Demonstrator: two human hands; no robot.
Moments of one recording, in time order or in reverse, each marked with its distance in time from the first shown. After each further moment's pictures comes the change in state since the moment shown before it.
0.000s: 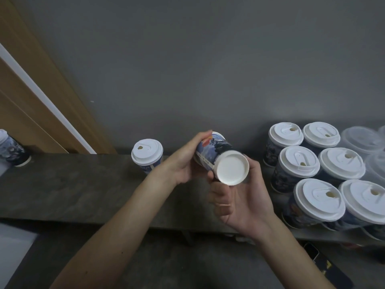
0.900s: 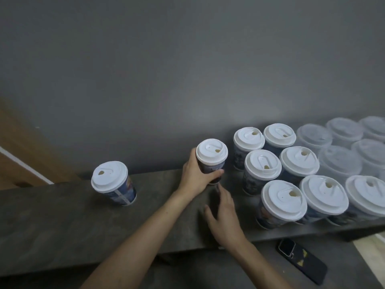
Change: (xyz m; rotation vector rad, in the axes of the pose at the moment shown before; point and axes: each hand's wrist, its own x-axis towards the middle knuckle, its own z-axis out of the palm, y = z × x) left_hand 0.098 -0.062 0.044 0.691 0.382 0.606; right_hand 0.002 0.015 -0.122 -1.652 1.046 -0.550
